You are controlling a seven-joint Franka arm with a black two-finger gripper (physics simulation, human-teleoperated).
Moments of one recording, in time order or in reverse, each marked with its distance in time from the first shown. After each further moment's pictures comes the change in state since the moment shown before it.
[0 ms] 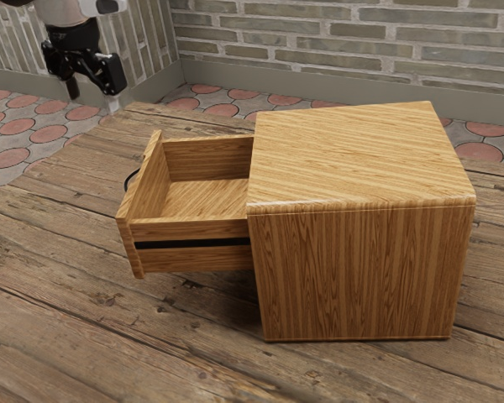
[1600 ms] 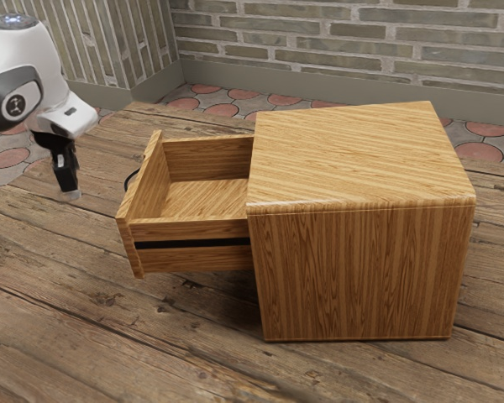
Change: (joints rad) arm -0.144 -0.194 0.280 -0.619 0.155 0.504 0.812
